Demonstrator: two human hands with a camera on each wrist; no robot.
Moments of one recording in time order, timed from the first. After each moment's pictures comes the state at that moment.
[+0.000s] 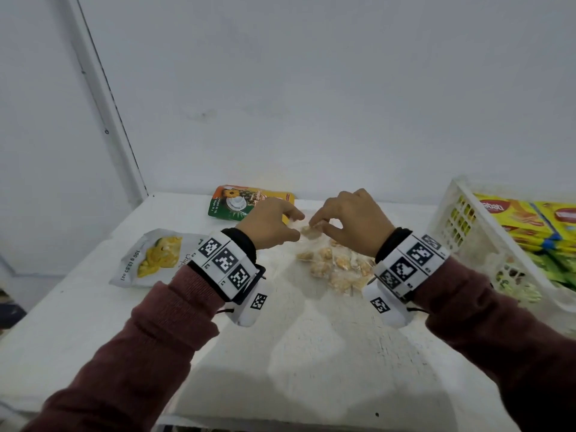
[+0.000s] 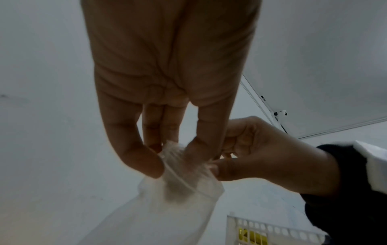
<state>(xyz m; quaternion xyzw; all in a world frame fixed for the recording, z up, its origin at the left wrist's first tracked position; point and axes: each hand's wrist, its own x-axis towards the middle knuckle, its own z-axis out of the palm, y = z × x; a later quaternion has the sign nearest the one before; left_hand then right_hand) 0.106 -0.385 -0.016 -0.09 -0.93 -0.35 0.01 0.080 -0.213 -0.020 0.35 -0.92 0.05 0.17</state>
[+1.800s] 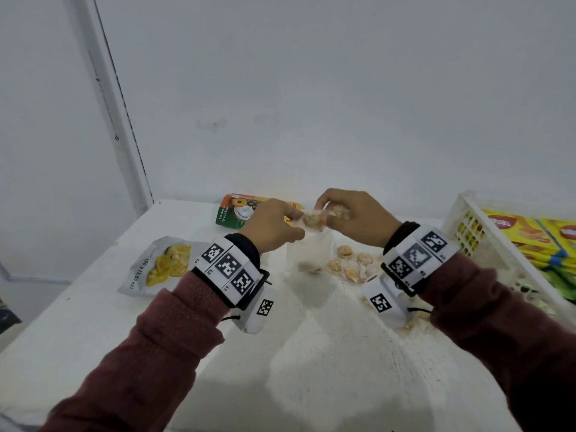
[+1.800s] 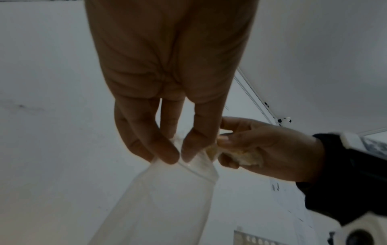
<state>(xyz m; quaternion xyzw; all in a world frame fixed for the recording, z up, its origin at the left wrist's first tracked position) 0.103 -0.404 -0.010 -0.06 -0.92 -0.39 0.05 0.072 -0.232 0.005 0.32 -0.91 0.26 0.08</state>
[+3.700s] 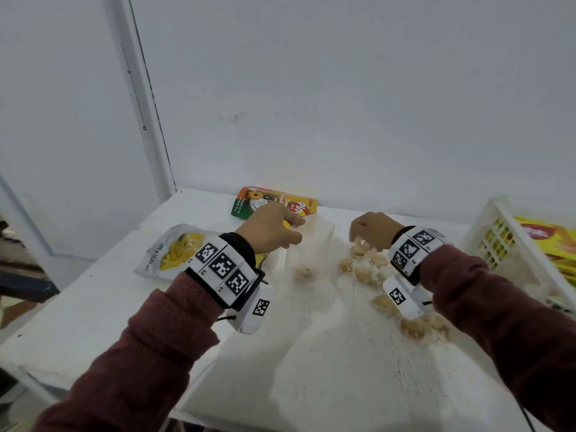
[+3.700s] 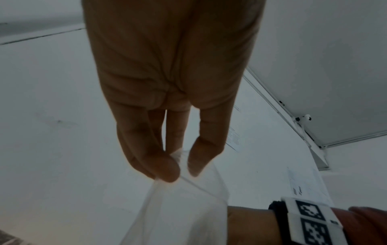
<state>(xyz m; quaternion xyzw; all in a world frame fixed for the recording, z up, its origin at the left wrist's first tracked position) 0.111 -0.411 -0.017 -0.02 -0.92 -0.38 0.01 0.005 -0.210 -0.042 0.20 -0.96 0.16 -0.09</state>
